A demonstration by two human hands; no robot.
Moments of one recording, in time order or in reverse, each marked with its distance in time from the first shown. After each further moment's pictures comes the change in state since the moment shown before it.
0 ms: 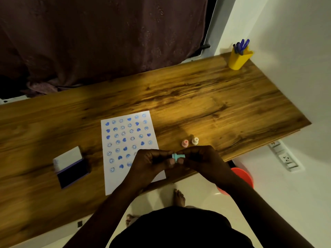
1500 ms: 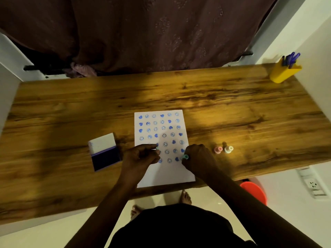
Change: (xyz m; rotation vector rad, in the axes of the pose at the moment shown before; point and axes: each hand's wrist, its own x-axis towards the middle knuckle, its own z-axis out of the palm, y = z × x) left_hand -0.036 -0.028 -0.107 -0.158 0.488 -0.200; right_hand 0.102 0.029 0.095 -1.166 0.047 0.150
